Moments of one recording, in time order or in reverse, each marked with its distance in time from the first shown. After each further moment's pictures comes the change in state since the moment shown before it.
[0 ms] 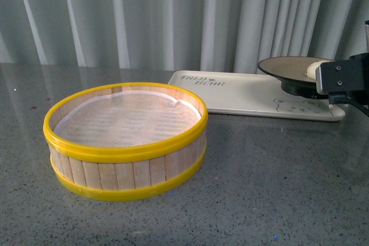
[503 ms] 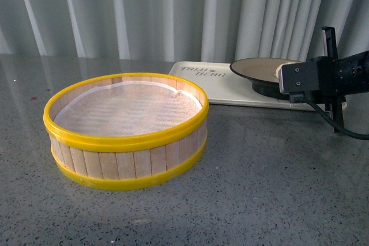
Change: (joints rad) left arm 0.000 0.000 0.000 0.000 0.000 0.000; right arm 0.082 0.132 0.105 0.002 0.014 0.034
